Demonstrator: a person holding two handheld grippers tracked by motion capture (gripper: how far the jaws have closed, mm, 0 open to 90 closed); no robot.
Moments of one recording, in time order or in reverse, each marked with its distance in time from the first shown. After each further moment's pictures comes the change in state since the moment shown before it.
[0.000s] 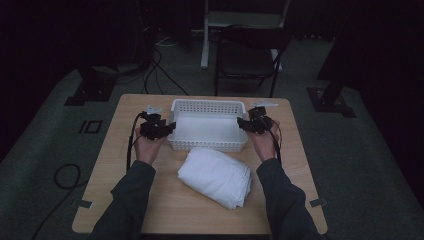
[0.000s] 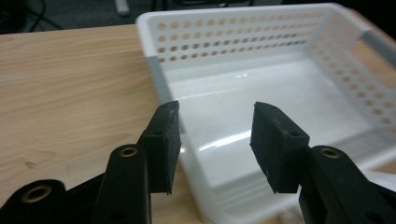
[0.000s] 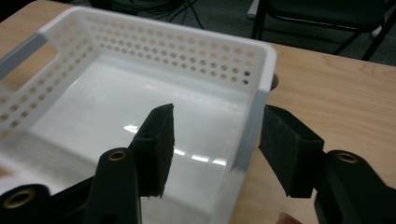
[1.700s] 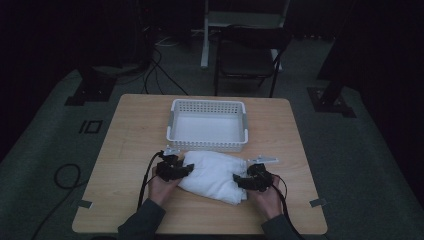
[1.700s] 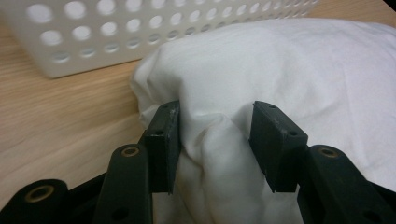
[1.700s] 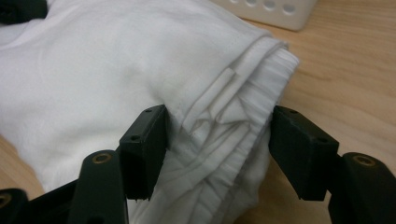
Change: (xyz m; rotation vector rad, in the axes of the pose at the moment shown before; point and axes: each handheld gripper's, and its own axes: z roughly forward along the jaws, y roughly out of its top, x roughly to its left) left arm -0.069 -0.102 -0.007 0.152 -0.169 0.009; right arm 0.040 -0.150 -0.046 0.179 0.176 -0.001
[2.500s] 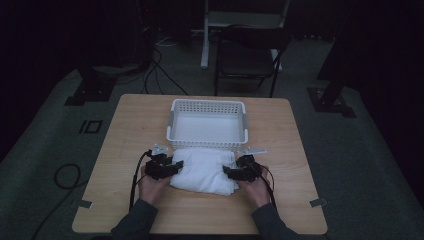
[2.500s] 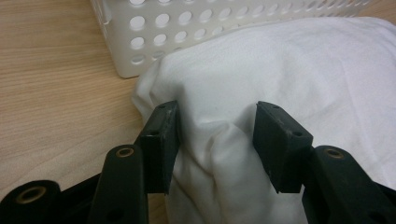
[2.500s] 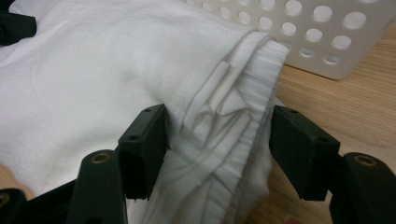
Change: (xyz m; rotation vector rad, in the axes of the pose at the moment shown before) left arm 0.026 -0.004 -0.013 -0.047 0.069 -0.008; right arm 0.008 0.026 0.030 -0.030 0.046 -0.013
